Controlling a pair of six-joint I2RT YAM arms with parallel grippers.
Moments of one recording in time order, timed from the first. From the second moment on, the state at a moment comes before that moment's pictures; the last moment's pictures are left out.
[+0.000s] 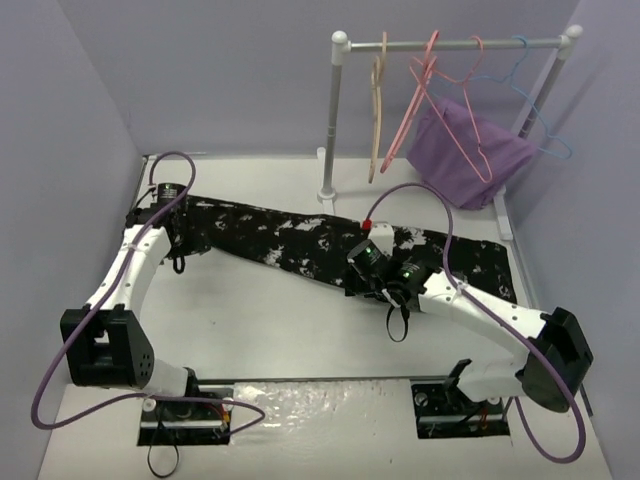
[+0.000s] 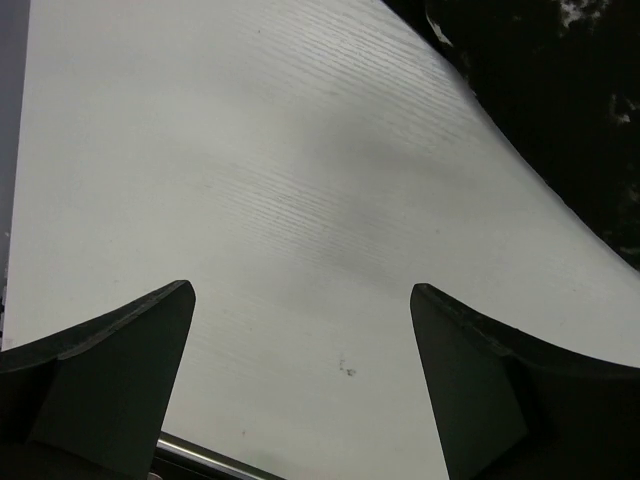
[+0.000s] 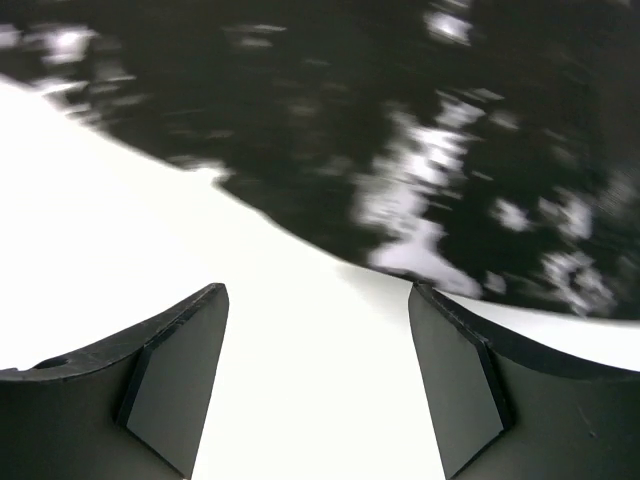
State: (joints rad) left arm -0.01 1.40 1.20 -0.87 -0.26 -0.32; right arm 0.85 1.30 0.91 -0.58 0.40 0.65
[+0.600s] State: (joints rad) left arm 0.10 1.15 1.08 -0.91 -0.26 -0.32; right arm 0.90 2.10 1.64 -0.24 0.30 0.26
